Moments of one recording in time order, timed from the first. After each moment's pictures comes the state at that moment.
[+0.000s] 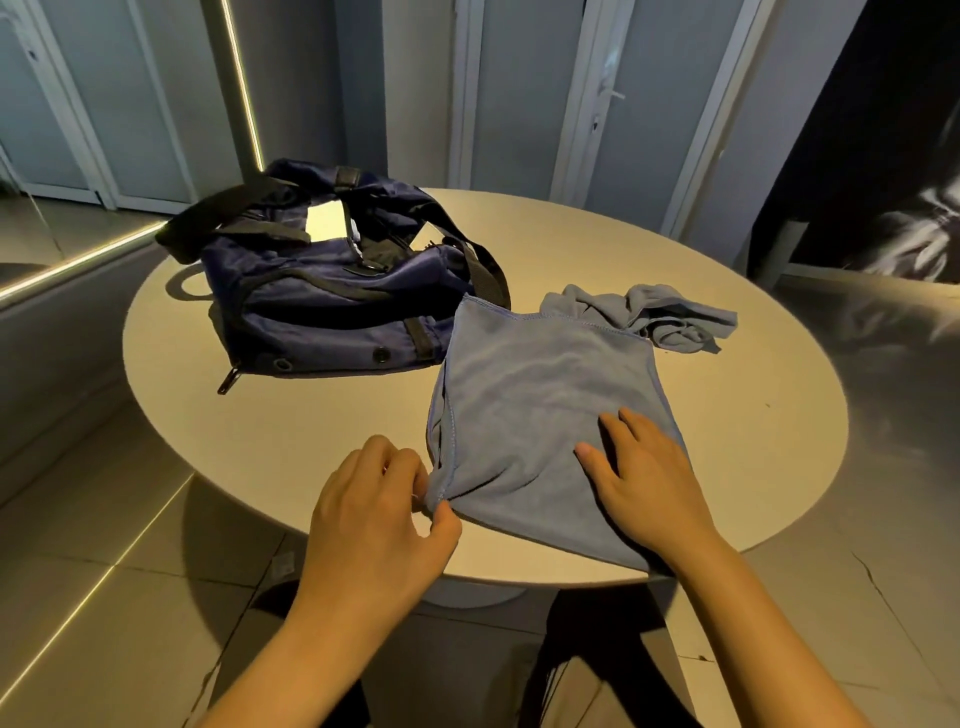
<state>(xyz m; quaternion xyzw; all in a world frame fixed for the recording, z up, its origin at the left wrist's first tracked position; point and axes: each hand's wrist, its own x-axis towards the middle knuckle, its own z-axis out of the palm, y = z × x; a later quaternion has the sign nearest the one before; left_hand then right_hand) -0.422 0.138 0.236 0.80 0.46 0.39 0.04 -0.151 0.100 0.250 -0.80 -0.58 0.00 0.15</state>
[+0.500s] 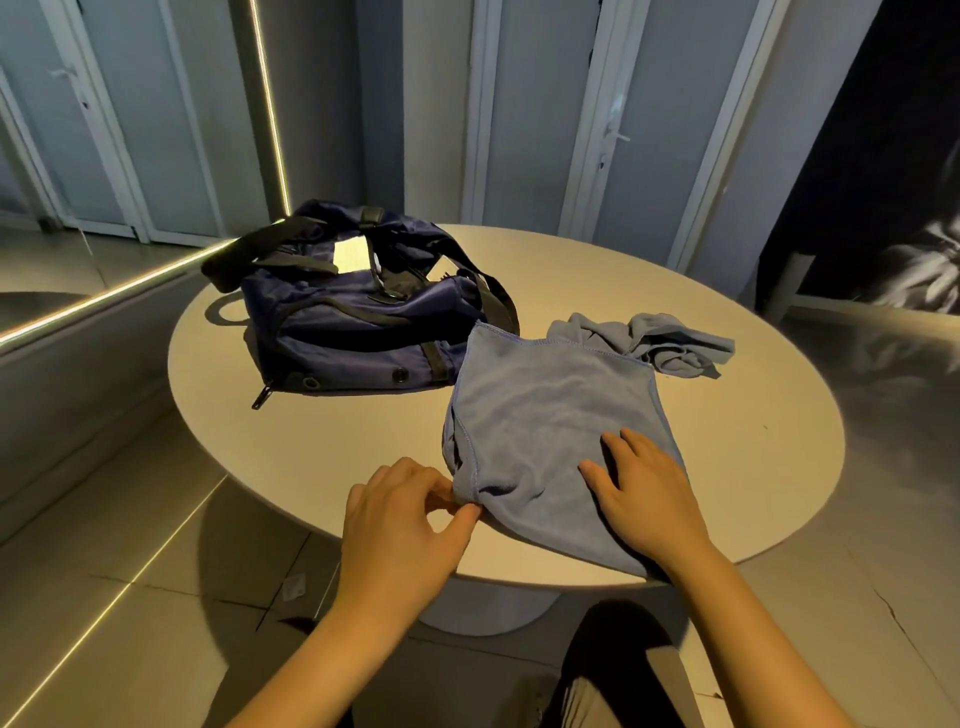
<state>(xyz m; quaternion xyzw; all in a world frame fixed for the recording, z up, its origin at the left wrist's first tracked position) -0.415 0.137 0.230 0.77 0.47 0.40 0.16 -0.145 0.102 0.239 -0.79 -0.59 -0.03 0.18</state>
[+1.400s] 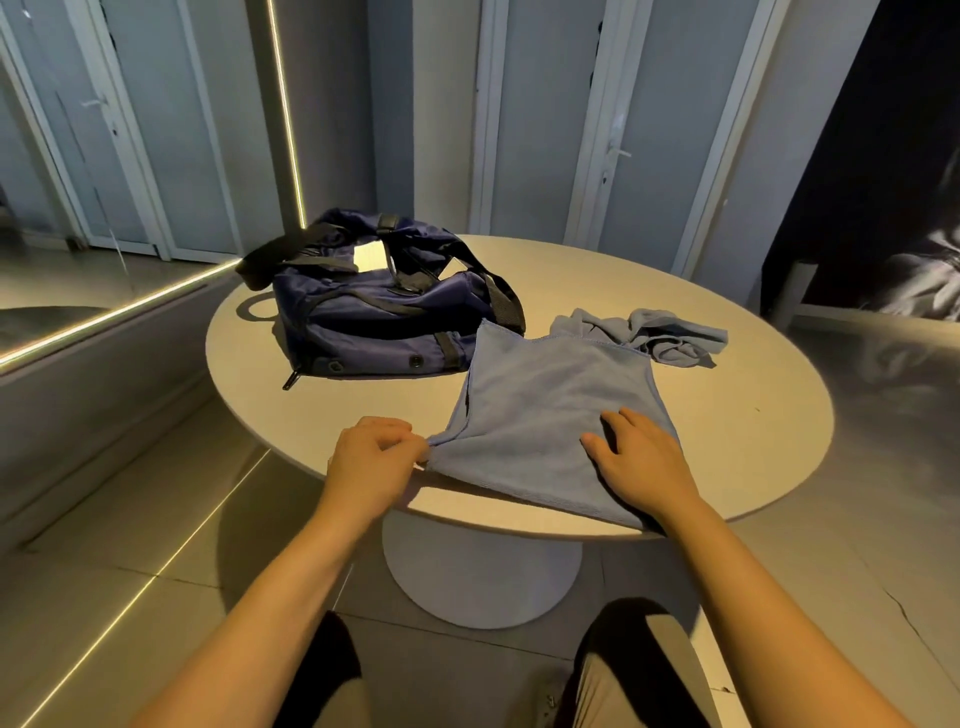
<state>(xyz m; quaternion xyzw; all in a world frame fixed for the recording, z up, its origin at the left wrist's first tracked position) -0.455 0.150 0.265 0.63 0.53 0.41 0.40 -0.144 0.103 0.238 -0.78 -0.59 -0.03 0.20</state>
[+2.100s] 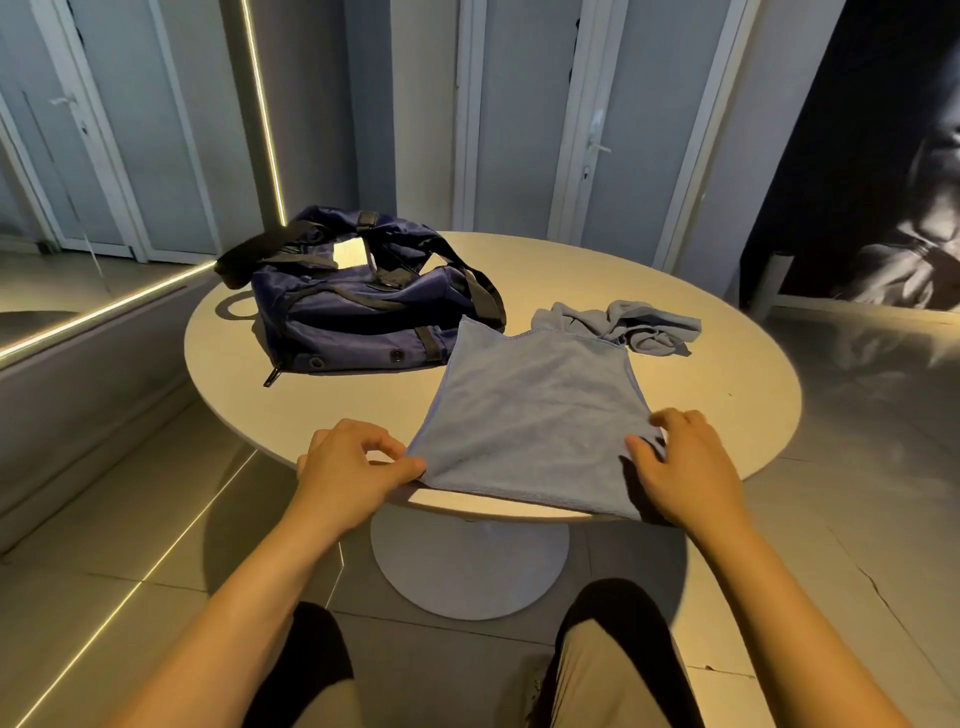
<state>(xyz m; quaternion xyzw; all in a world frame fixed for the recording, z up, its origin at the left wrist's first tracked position) -0.468 0.142 0.261 0.73 0.52 0.34 0.29 -0.128 0.039 0.252 -0.82 -0.50 -0.05 0.28</state>
